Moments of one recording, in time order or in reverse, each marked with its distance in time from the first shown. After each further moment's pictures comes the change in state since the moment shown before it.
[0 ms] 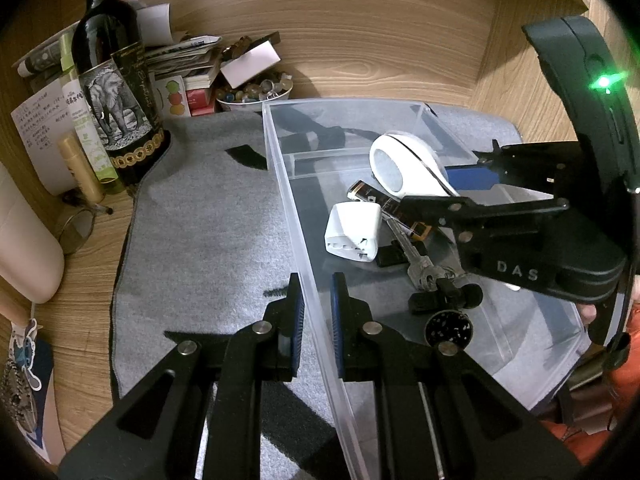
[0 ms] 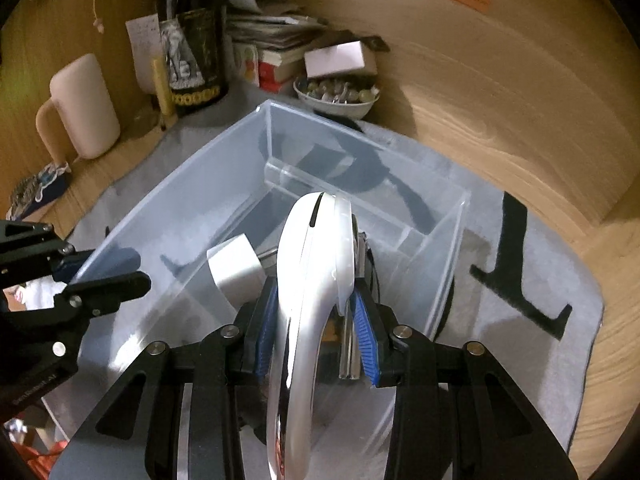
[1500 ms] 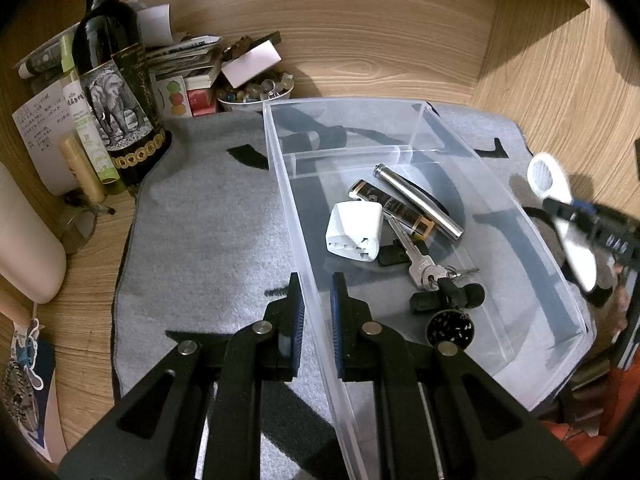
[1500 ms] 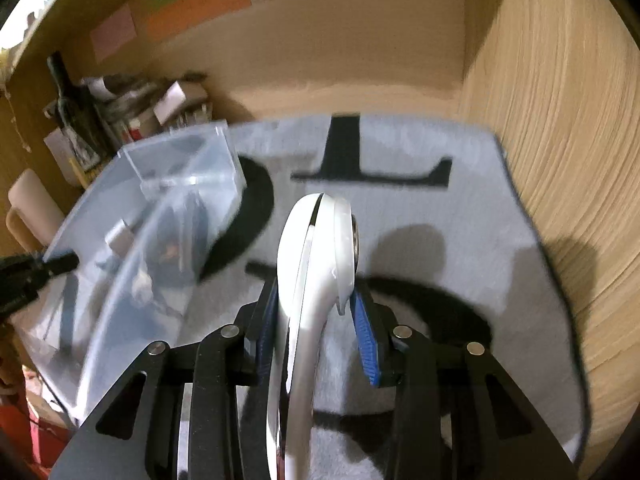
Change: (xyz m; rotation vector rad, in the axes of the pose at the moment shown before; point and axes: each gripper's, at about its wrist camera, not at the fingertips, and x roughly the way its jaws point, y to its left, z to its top) left arm 0.001 0.001 0.001 0.003 0.003 0.011; right arm -0.076 -0.105 -0.108 0.458 -0.170 -0.107
